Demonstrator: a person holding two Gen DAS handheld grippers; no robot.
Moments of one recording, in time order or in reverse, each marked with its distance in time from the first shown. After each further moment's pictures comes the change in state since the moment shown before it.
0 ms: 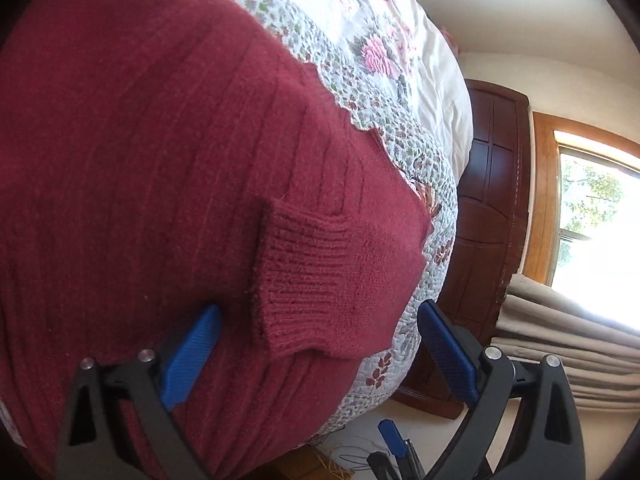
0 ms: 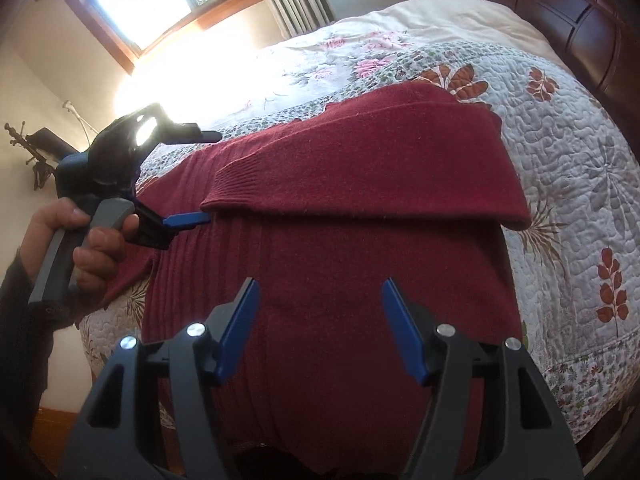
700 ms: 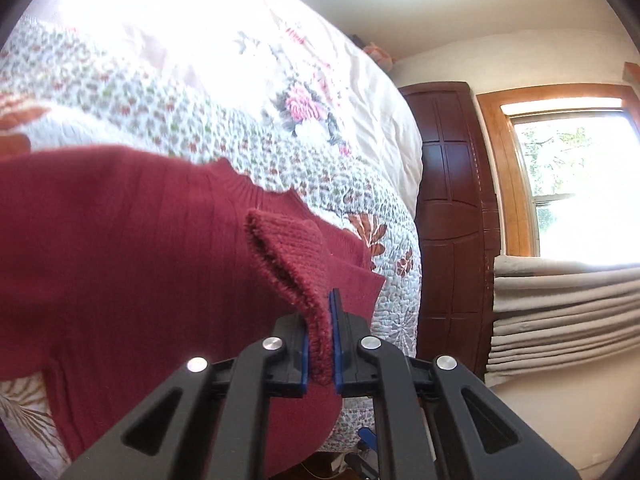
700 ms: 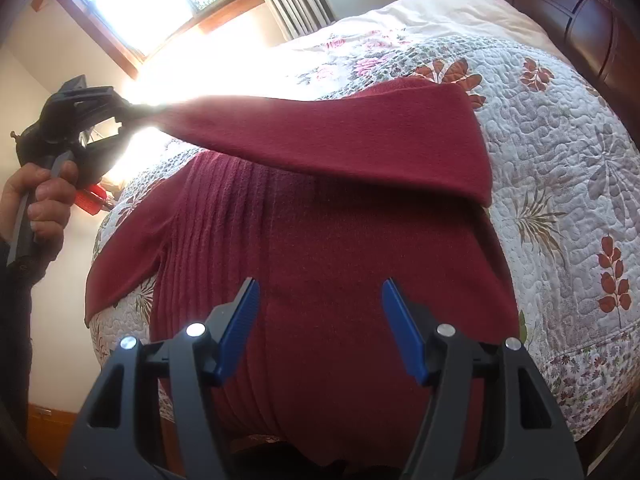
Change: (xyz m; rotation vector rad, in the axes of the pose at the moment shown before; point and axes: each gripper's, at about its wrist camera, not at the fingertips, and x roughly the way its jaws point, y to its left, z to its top) left arm -0.099 -0.063 0.013 0.276 -0.192 -0.017; right arm -0.011 -0.013 -0.008 0.024 0.002 0.027
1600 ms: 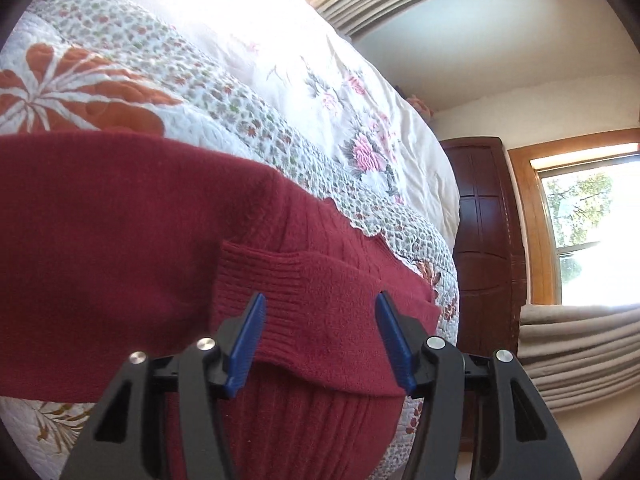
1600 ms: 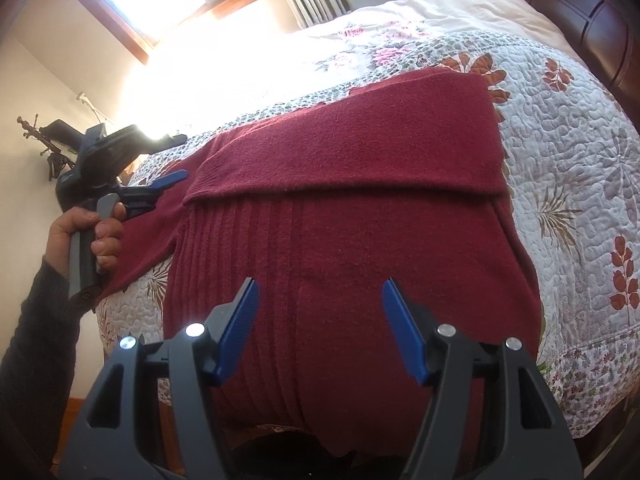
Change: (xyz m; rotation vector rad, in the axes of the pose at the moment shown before) left arm 0.013 0.100 -0.020 -0.134 -0.113 0.069; right arm 0.006 0.027 -0.004 -0.046 0.038 0.026
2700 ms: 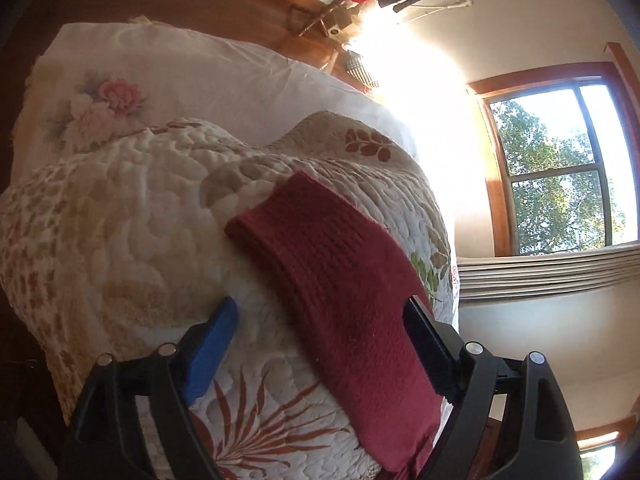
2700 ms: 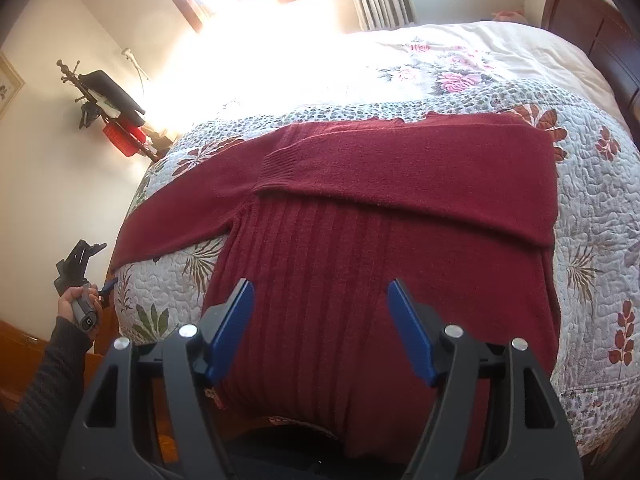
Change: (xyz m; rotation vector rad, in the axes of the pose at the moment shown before) left arm -0.304 0.324 -0.117 -0.742 -0.775 0.134; right arm -0.009 0.070 0.005 -0.184 0.008 0.050
